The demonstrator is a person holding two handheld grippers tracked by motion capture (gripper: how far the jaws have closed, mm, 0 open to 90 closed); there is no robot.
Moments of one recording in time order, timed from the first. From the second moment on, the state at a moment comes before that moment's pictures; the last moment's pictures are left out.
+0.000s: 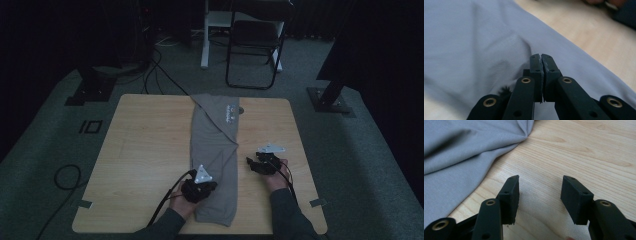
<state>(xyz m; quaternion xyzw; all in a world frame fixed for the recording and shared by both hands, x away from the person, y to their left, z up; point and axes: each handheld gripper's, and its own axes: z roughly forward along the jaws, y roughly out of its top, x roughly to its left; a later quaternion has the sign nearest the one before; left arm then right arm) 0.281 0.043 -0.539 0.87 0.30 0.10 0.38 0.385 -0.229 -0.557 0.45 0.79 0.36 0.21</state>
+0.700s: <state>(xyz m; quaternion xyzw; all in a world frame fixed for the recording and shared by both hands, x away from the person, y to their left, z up) 0.298 0.094 -0.524 0.84 0.34 0.15 0.40 0.328 -0.165 -0.536 0.36 0.84 0.38 0.15</state>
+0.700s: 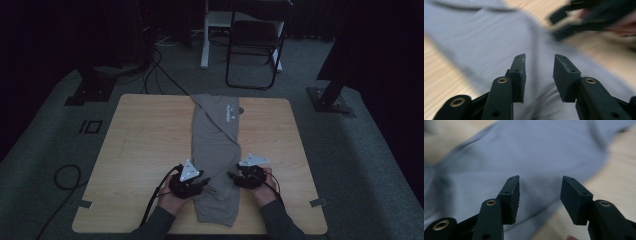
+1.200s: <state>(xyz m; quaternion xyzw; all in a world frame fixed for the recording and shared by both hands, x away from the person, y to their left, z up) 0.327 0.088 -0.552 0.85 0.35 0.14 0.37 0.335 -0.154 -0.552 0.34 0.86 0.36 0.16</state>
